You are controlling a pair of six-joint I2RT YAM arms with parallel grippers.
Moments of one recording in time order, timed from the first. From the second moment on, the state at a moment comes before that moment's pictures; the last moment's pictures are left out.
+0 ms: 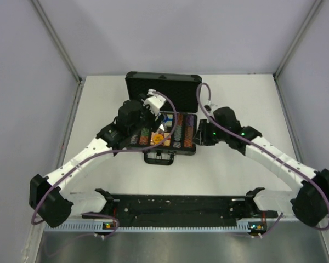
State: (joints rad) left arm -0.64 1.22 1.03 -0.17 -0.02 0.32; right arm 0.54 1.15 0.91 -0.45 -0.21 0.52
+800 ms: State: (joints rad) left arm -0.43 1.13 1.01 -0.25 -0.06 -0.29; right arm 0.82 1.66 1.13 -0.39 -0.03 0.46
